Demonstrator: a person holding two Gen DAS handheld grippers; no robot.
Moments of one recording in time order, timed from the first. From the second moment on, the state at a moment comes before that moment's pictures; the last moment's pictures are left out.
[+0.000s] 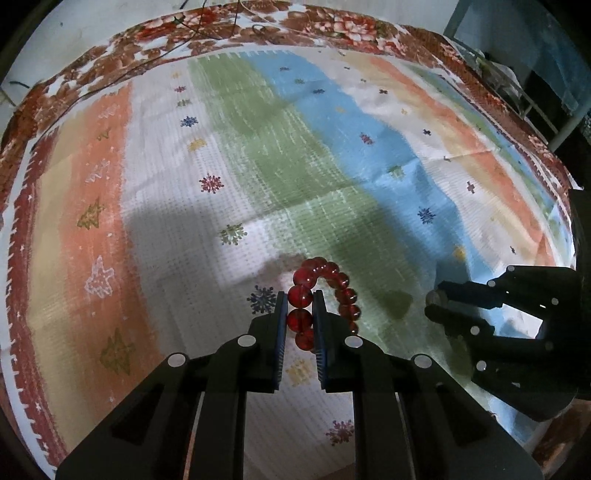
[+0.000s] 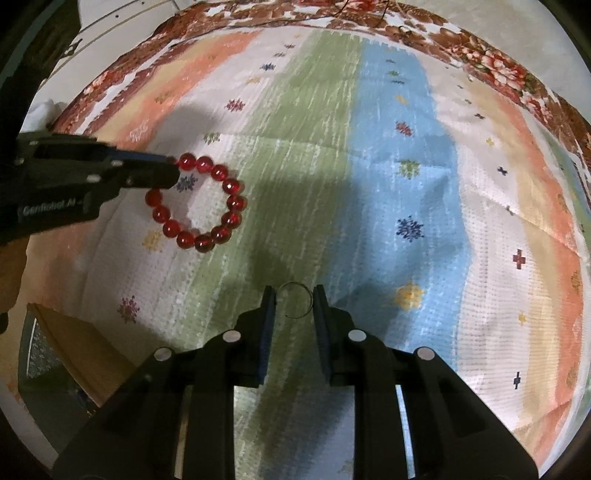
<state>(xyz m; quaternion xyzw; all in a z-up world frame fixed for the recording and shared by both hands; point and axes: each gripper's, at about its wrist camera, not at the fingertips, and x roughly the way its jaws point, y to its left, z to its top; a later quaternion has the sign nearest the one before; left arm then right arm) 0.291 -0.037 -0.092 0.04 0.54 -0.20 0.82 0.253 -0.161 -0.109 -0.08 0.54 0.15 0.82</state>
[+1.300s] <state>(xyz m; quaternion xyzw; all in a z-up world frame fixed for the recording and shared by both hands) 0.210 -0.001 -0.008 -0.04 0.46 -0.18 0.87 0.188 -0.145 -0.016 -0.06 0.43 0.20 0.88</state>
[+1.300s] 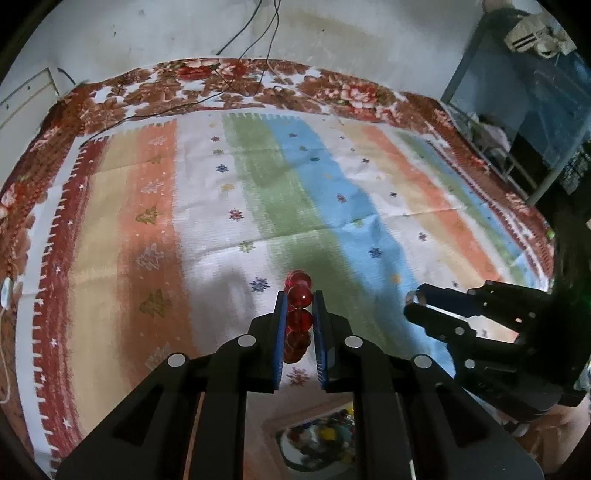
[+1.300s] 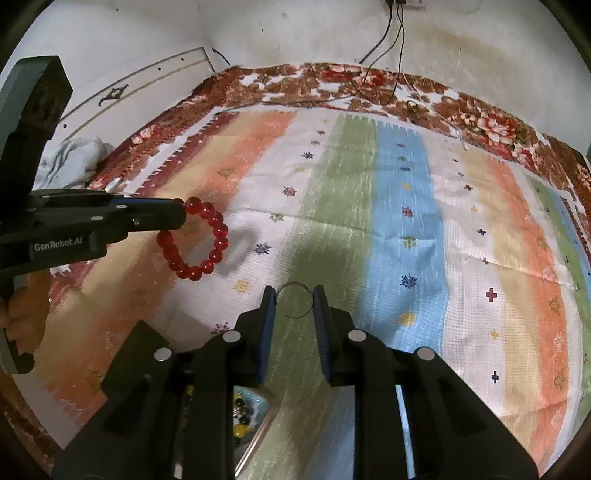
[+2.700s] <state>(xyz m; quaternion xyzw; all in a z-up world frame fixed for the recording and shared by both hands) 0.091 0.003 -0.003 -0.05 0.44 -0.24 0.86 0.101 -0.141 -0.015 -0.05 0.43 0.22 0.87</state>
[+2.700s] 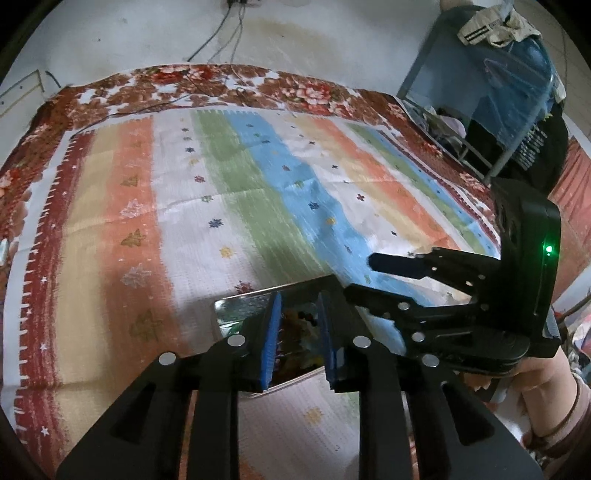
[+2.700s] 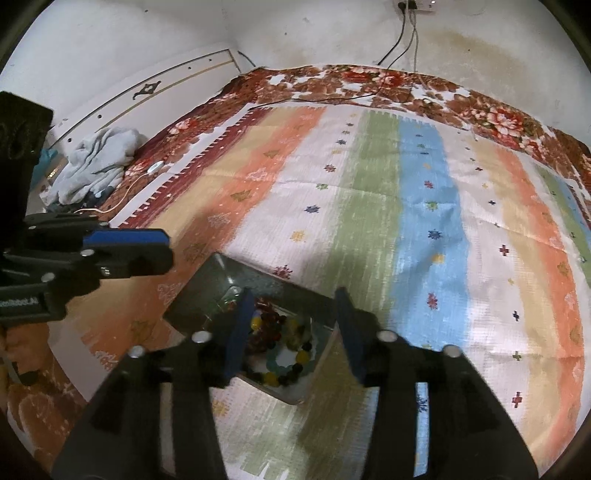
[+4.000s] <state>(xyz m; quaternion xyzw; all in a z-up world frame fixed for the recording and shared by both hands) 0.028 0.013 -0.007 0.02 0.38 -0.14 0.91 0.047 -0.167 -0.008 -0.05 0.38 0.23 0.89</state>
